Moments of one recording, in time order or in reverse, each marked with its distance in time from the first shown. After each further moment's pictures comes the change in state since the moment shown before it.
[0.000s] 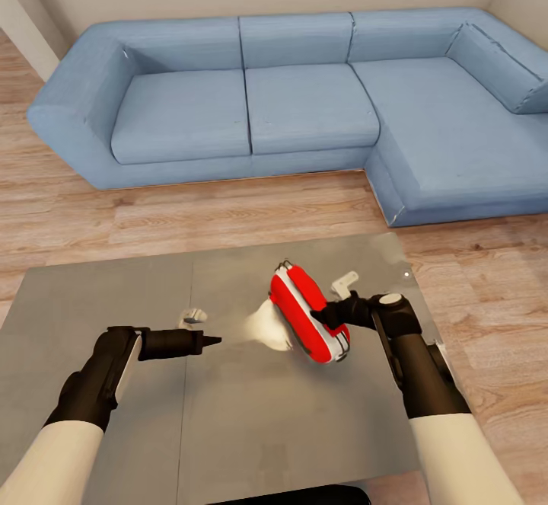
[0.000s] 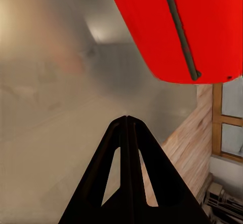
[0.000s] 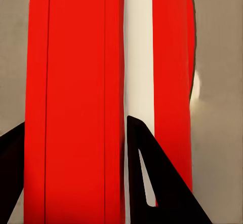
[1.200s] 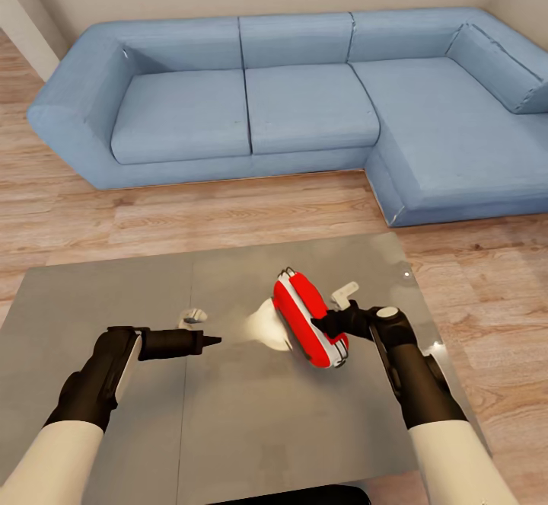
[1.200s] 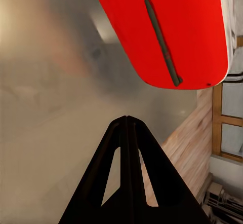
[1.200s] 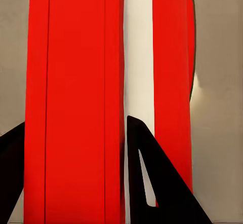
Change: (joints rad) left arm 0.000 0.000 0.000 0.000 0.000 0.000 0.000; right arm 0.030 0.000 -0.008 0.092 -0.070 -0.100 -0.114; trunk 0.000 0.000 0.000
